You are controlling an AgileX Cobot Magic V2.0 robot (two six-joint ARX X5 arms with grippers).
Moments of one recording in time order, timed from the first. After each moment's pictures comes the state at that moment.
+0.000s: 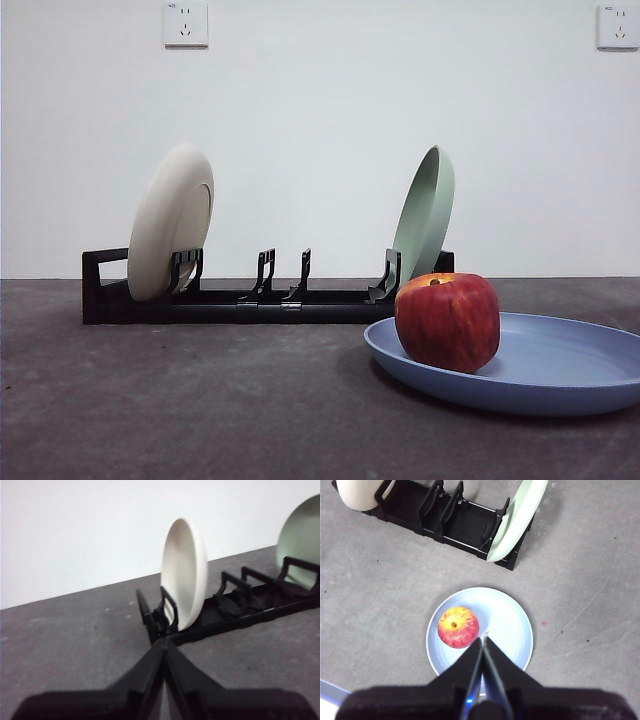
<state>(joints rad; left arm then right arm) 0.10 0.02 0.05 -0.07 0.29 0.15 0.65 1.26 1.73 -1.35 0.19 0.16</state>
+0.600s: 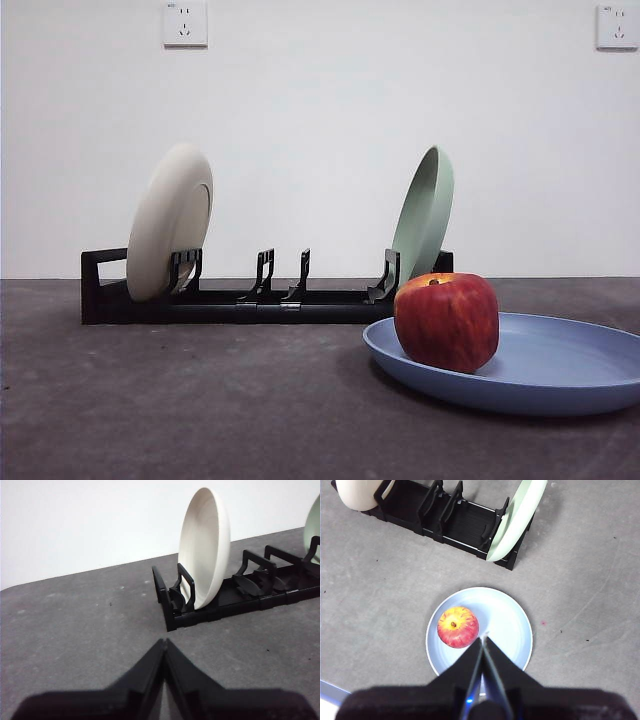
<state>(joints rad) 0.10 0.01 0.02 -0.09 0.21 0.15 0.65 1.26 1.73 -1.35 0.19 0.16</state>
